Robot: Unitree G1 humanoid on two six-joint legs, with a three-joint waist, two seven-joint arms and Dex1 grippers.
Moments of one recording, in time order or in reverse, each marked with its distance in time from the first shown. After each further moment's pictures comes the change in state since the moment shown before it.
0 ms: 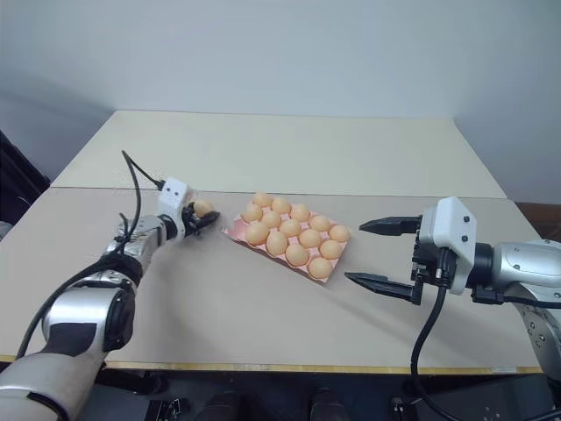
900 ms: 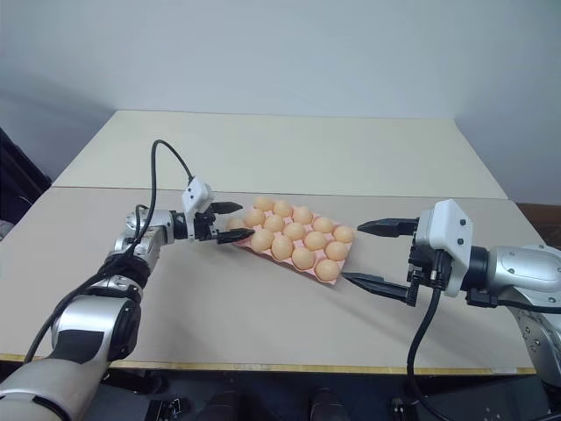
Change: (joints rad) left arm 0.063 -0.033 -0.098 -0.237 -0.052 -0.015 -0.469; right arm 0.001 0.022 0.006 -0.019 0.000 0.000 -0.032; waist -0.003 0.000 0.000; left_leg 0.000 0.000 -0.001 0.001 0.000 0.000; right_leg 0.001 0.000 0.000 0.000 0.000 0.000
